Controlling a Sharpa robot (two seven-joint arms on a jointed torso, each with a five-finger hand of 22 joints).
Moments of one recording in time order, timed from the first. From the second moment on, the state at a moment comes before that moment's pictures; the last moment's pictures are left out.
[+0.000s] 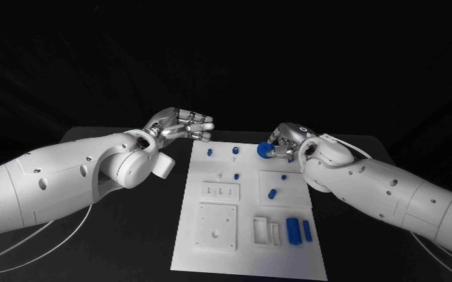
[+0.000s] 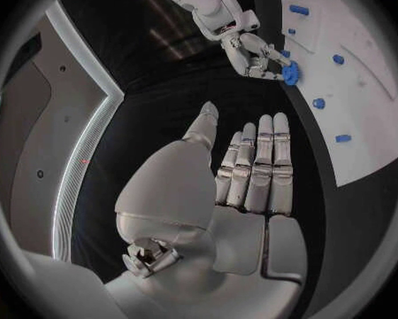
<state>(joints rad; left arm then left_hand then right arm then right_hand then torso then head) 1.36 -0.84 -0.12 1.46 -0.25 -0.22 0.27 1.39 0.00 -0.04 -0.05 0.05 0.92 0.16 0.07 0.07 1.08 0.13 0.06 0.06 1.16 0.11 0.07 0.07 0.08 0.98 0.10 0.32 0.08 1.11 -0.59 0.15 1.18 -1.65 -0.31 -0.28 1.21 -0.09 0.37 -0.18 0.19 1.13 0.08 0.06 0.07 1.42 -0.01 1.15 1.31 1.47 -0.08 1.22 1.25 0.11 1.47 -0.10 0.38 1.01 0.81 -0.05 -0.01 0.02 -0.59</state>
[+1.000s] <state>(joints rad) 1.36 -0.83 -0.12 1.47 -0.25 -0.22 0.27 1.39 0.00 -0.04 -0.05 0.05 0.92 0.16 0.07 0.07 1.08 0.13 0.06 0.06 1.16 0.11 0.07 0.07 0.08 0.98 0.10 0.32 0.08 1.11 -0.48 0.10 1.21 -1.73 -0.37 -0.32 1.21 -0.09 0.38 -0.17 0.18 1.13 0.08 0.06 0.07 1.42 -0.01 1.15 1.31 1.47 -0.08 1.22 1.24 0.11 1.46 -0.10 0.37 1.02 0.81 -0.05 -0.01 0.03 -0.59</state>
